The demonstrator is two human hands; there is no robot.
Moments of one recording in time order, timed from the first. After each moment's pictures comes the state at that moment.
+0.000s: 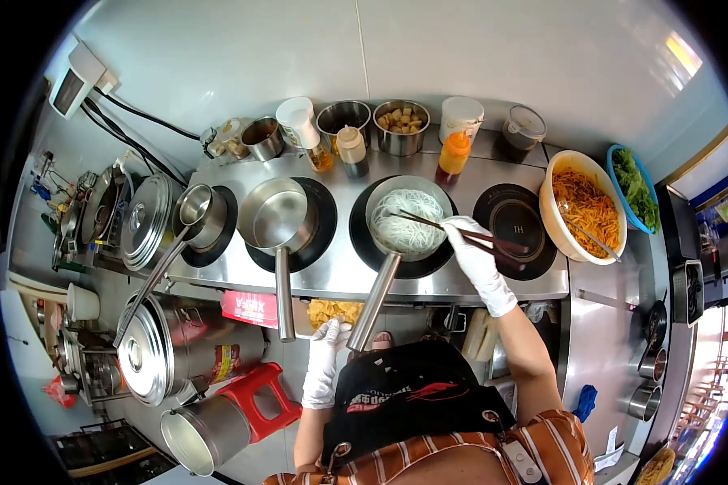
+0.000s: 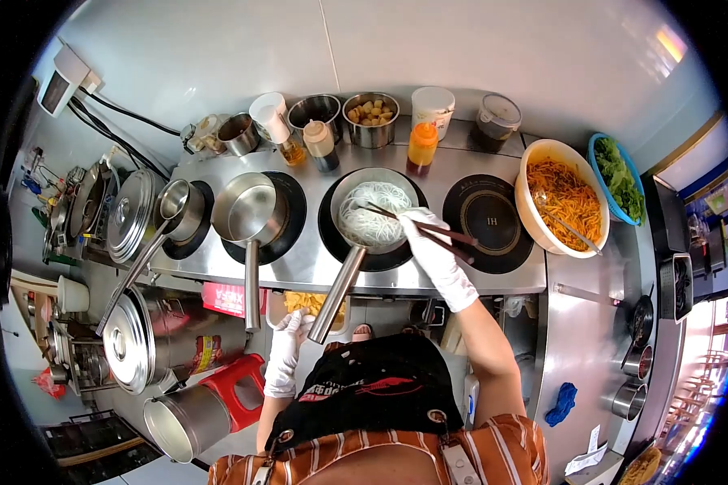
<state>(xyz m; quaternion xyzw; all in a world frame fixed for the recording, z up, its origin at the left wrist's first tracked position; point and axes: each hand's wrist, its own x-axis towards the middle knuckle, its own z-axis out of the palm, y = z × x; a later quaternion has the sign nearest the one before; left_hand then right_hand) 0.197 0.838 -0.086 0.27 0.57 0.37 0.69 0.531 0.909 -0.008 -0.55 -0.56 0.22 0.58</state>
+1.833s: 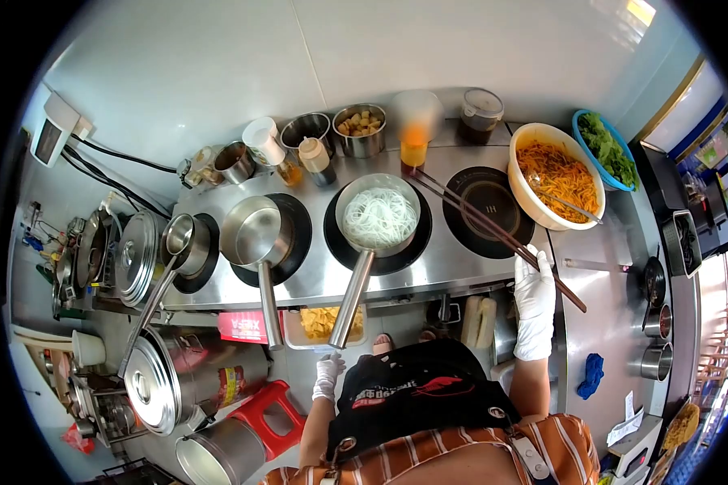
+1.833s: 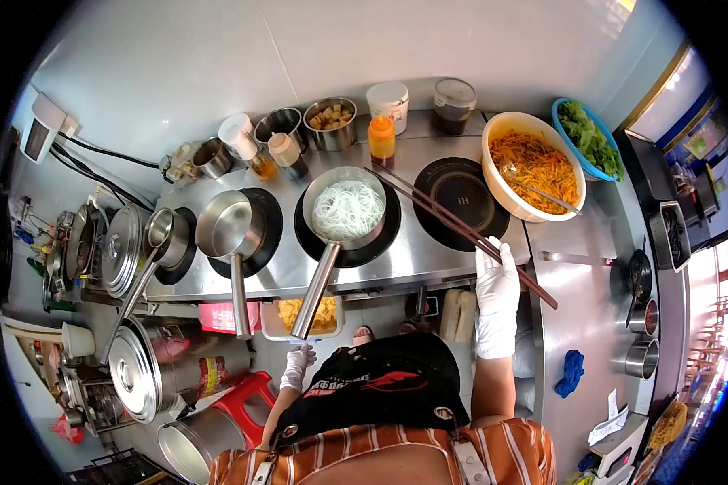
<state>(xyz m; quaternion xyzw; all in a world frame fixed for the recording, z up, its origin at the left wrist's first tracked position) 0.133 0.785 -0.288 0.30 0.70 0.19 0.63 0.609 0.745 0.011 -0.33 0.08 0.36 0.87</state>
